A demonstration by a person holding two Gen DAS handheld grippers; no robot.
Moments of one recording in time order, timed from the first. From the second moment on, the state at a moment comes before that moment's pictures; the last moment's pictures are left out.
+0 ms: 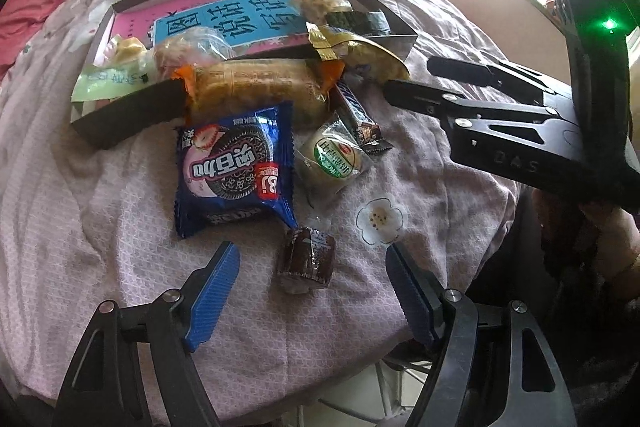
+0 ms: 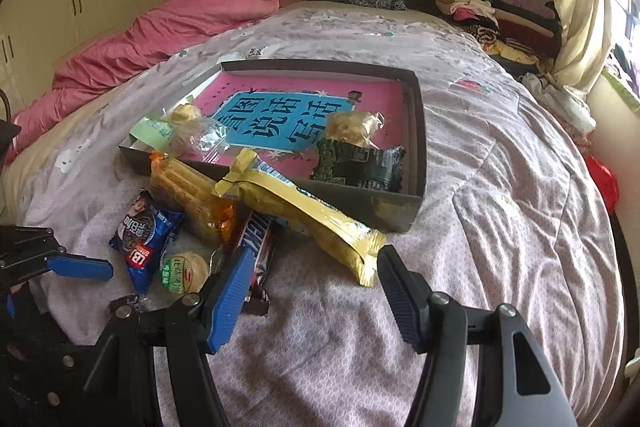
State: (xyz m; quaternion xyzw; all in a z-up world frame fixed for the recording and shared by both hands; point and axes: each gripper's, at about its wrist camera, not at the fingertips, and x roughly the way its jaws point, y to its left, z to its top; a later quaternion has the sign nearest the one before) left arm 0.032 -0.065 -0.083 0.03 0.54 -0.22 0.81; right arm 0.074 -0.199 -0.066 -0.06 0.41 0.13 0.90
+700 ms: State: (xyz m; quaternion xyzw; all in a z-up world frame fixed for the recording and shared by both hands) left arm 0.037 -0.063 -0.093 0.02 0.55 -0.23 0.81; right arm 0.105 -0.168 -0.096 -0.17 0.39 0.08 0.90
